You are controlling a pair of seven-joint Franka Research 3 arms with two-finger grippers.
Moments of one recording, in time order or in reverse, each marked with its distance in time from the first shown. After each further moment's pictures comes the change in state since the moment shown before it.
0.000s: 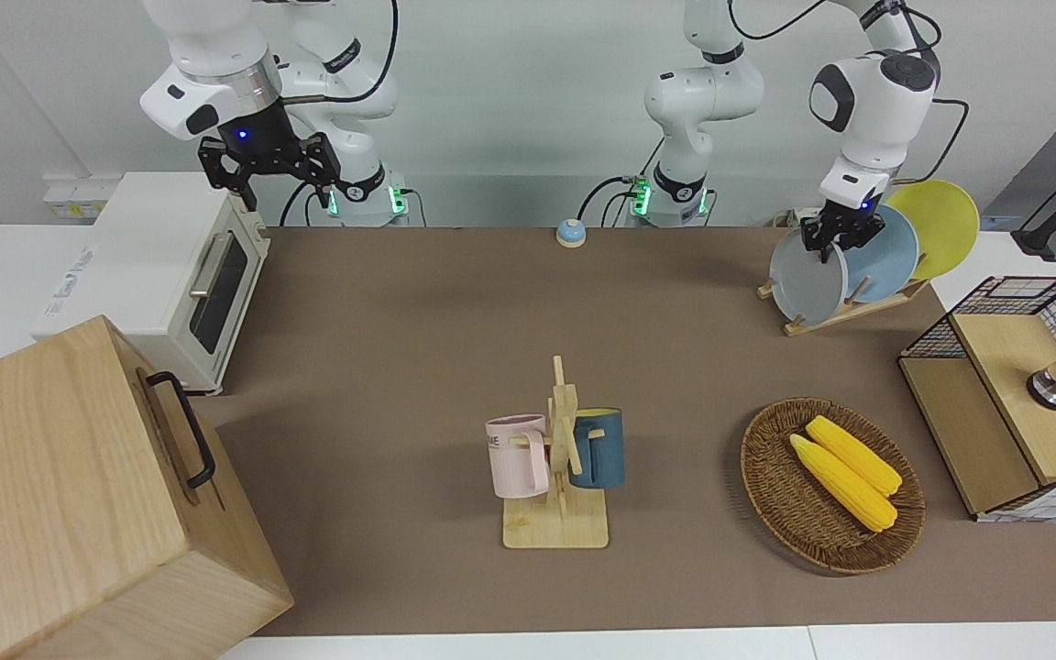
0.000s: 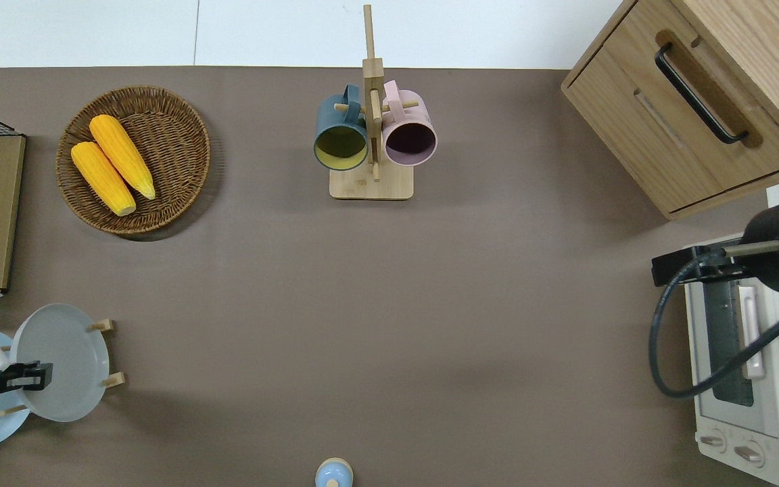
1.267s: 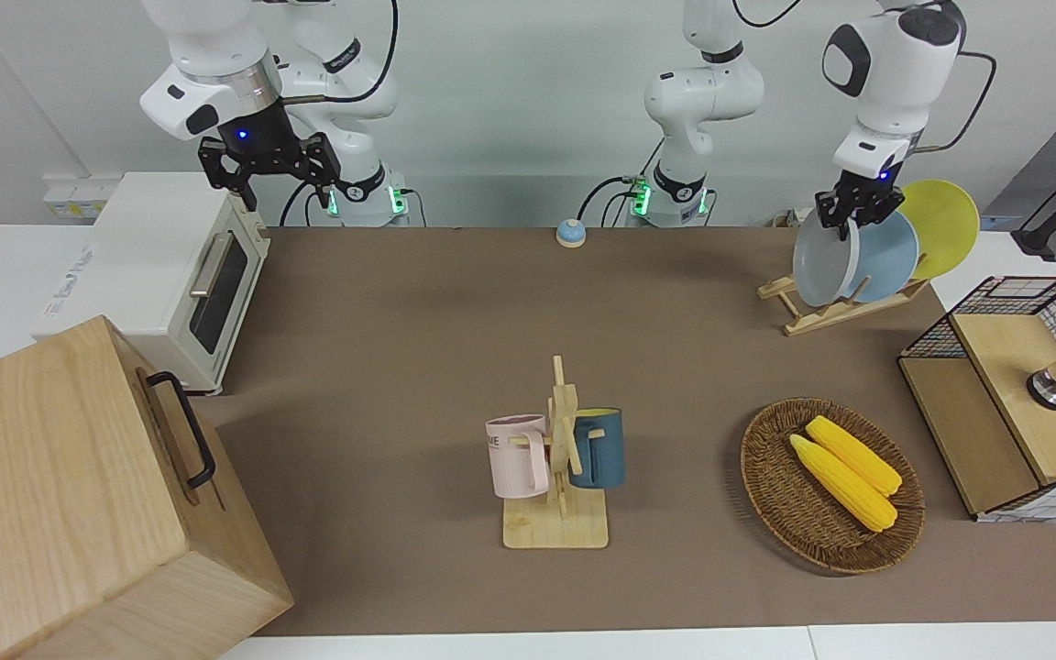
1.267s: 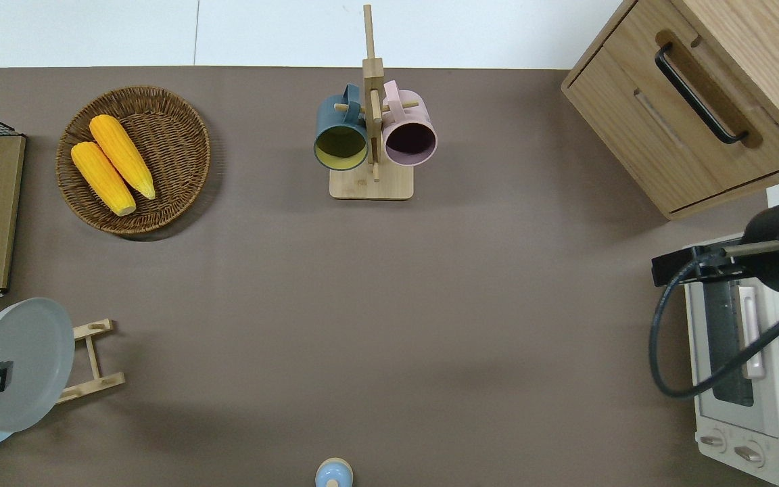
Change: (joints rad) left arm -0.004 -0.036 -0.050 0.176 0.009 -0.213 -0.007; right arm 0.000 0.000 0.000 0.000 0.000 0.000 0.000
